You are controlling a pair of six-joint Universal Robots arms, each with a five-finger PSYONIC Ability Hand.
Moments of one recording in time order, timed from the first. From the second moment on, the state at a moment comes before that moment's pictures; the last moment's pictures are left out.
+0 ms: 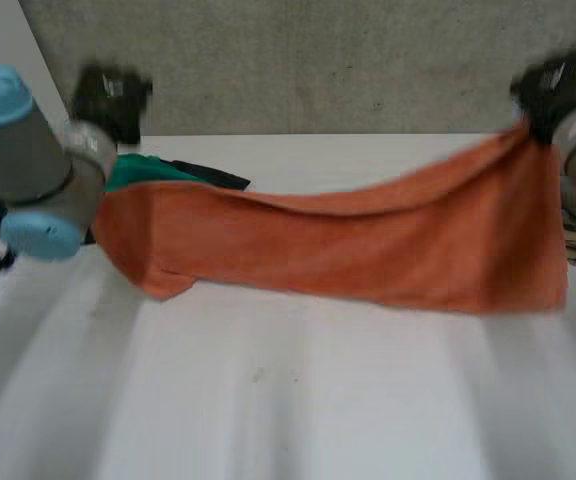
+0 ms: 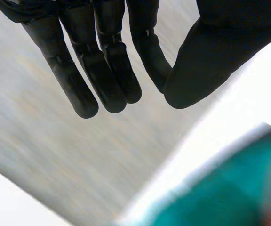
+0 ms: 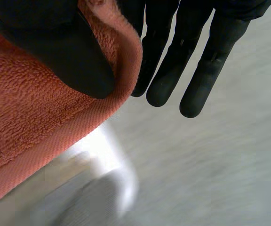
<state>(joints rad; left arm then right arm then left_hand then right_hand) 4.43 -2.24 -0.92 3.35 -1.51 3.67 1.75 -1.00 0.93 -0.02 1.53 2.38 1.16 1.20 1.19 1.20 0.98 1.11 1.18 1.19 1.20 1.03</state>
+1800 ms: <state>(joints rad) 4.16 -2.31 -1.24 3.57 -1.47 3.26 1.91 -1.80 1.27 -0.05 1.18 2.90 0.31 0.29 0.29 0.29 0.10 1.11 1.18 1.19 1.20 1.03</state>
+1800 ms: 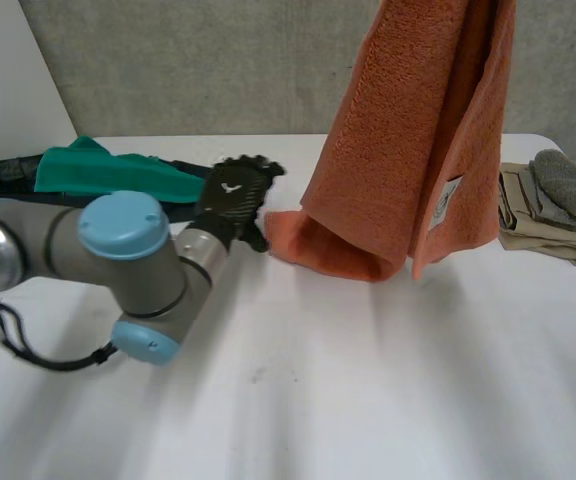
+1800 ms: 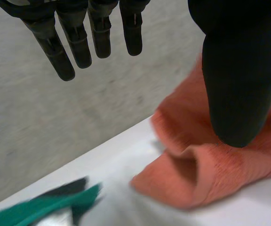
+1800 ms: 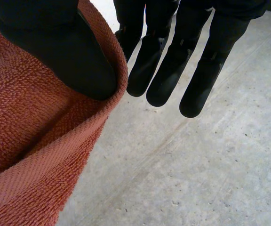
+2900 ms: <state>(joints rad) 4.39 -1.81 -1.57 3.25 -1.41 3.59 1.64 -1.31 1.22 0.35 1.27 2.42 1.17 1.20 1.19 1.20 0.96 1.11 1.18 1.19 1.20 1.03</state>
